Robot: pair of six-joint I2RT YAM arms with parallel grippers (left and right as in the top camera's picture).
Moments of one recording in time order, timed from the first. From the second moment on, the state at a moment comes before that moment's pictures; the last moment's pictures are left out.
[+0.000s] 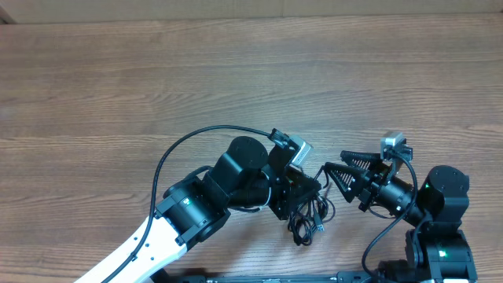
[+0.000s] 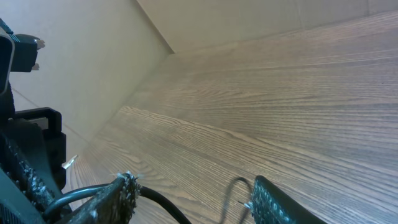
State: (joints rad) left arm -0.84 1.16 0.97 -0.33 0.51 -0.47; right arm -0.01 0.59 0.51 -0.28 -0.85 0.29
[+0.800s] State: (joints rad) left arm -0.84 1.21 0.97 -0.73 0.10 -0.52; right arm -0.01 0.59 0.51 -0.39 -0.70 0.30
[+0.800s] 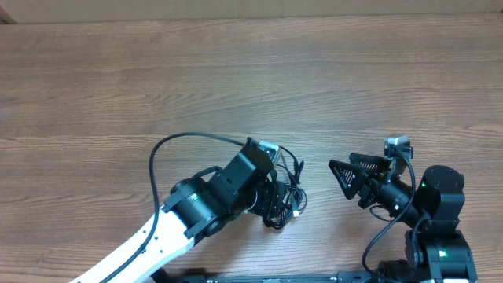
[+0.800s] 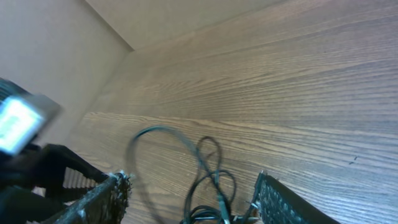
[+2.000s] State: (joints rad) left arm -0.84 1.71 0.97 -0.52 0.12 -0.95; right arm -0.01 0.59 0.51 -0.45 -0.52 0.33
